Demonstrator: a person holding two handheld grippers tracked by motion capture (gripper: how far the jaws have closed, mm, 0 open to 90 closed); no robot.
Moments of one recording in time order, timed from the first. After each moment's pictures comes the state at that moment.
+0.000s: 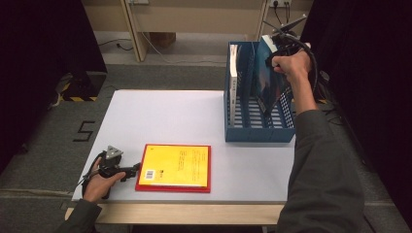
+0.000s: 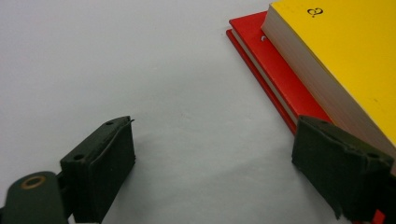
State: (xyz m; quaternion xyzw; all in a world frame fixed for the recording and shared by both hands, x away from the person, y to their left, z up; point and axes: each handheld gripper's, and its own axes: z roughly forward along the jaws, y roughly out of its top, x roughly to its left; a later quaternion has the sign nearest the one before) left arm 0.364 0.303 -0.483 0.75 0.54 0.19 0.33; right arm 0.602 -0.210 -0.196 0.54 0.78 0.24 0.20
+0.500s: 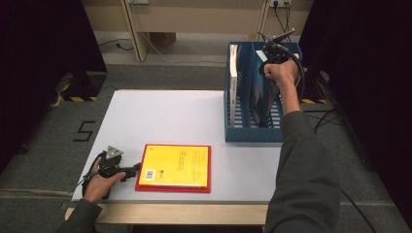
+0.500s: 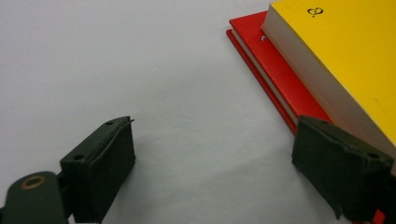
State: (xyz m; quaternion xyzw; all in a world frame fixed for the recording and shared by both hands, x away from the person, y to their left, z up) left arm 0.364 0.303 -0.484 0.75 0.54 0.19 0.33; right arm 0.632 -0.207 -0.248 0.57 0.77 0.24 0.17
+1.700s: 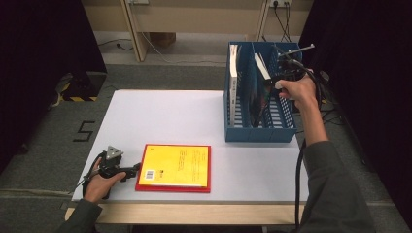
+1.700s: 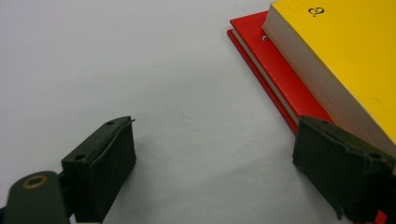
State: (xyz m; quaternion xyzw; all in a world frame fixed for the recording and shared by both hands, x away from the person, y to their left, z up) left arm 0.364 0.302 -0.484 0.75 0.54 0.20 0.32; right arm 0.564 -0.236 -0.248 0.53 0.78 0.31 0.14
